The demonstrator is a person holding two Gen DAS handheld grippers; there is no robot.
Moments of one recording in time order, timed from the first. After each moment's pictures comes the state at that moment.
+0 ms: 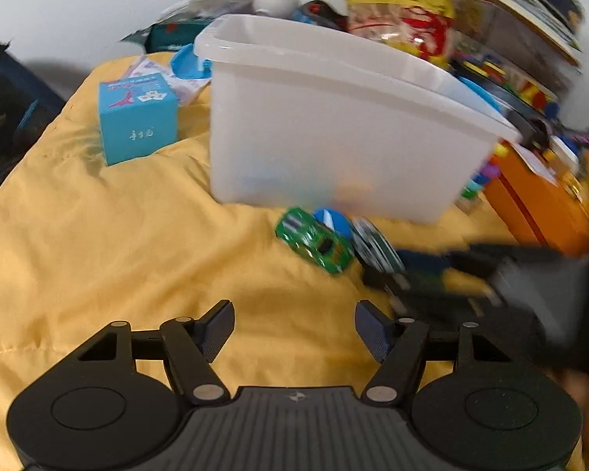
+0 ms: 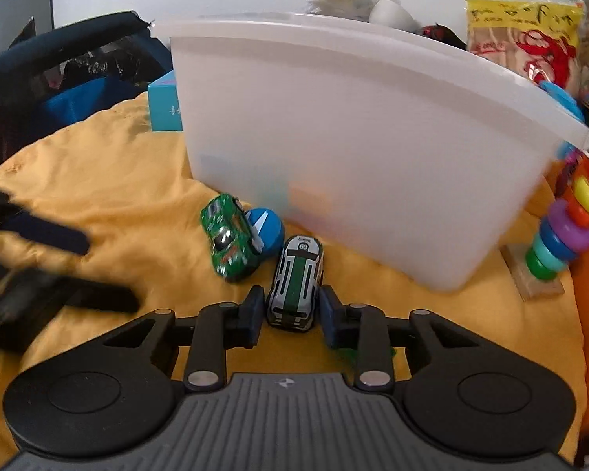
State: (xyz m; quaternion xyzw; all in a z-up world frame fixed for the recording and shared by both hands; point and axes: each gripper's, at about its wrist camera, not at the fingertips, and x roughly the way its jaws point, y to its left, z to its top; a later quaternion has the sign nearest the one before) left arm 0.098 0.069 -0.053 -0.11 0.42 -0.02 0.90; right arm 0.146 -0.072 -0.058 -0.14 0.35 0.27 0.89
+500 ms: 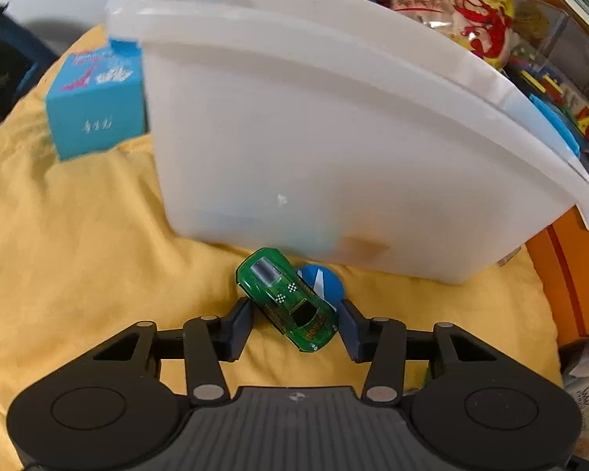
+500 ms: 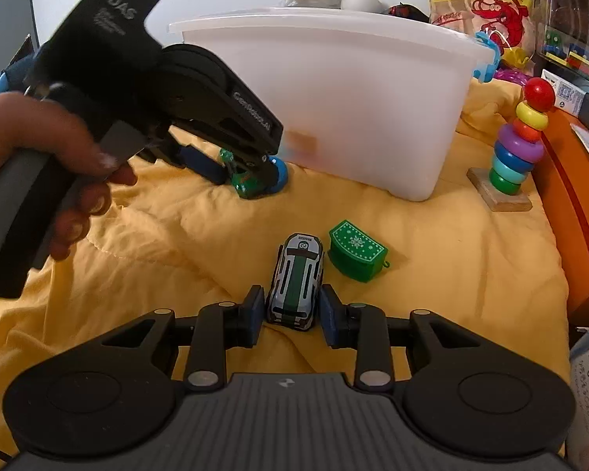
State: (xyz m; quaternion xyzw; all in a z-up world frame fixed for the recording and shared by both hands) left arm 0.180 0.046 -0.075 -0.14 0.46 0.01 0.88; right arm 0.089 -0.106 -0.057 -0.10 0.37 0.25 0.89
